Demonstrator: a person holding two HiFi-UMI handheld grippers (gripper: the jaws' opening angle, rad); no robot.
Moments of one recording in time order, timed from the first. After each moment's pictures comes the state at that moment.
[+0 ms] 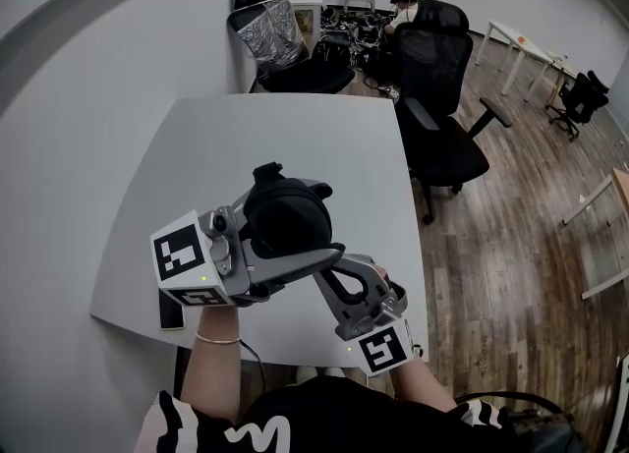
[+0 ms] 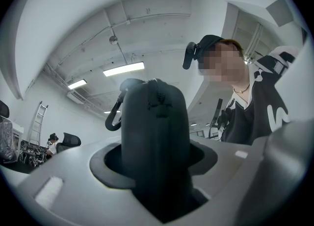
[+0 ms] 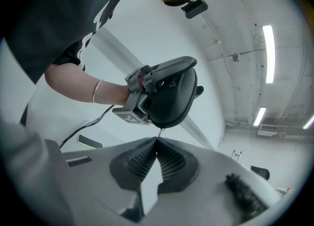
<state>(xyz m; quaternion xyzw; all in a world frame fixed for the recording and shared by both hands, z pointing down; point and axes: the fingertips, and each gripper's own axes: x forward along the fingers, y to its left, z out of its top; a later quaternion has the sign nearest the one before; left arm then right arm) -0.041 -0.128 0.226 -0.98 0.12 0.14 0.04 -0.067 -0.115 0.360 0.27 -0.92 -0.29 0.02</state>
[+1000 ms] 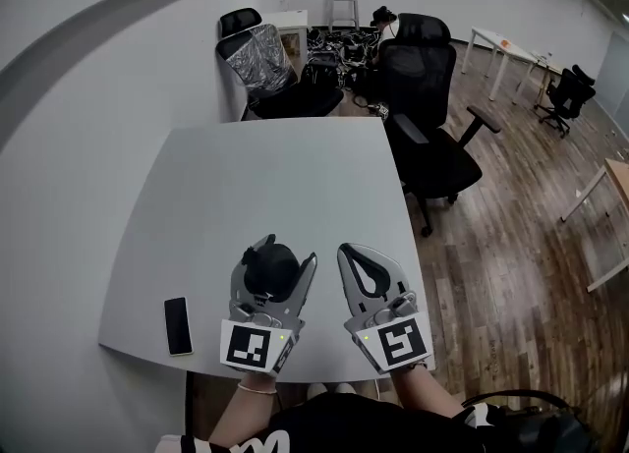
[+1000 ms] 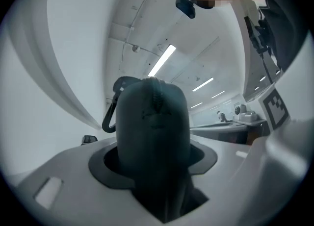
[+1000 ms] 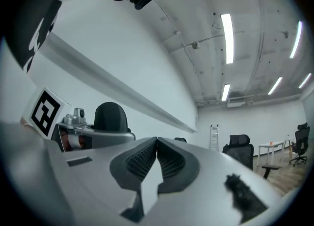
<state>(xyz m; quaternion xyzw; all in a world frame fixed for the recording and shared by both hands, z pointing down) -0.098 -0.159 0.335 -0.84 0.53 0.05 0.10 -0.027 -0.157 0.330 0.41 -0.90 -0.13 -0.03</state>
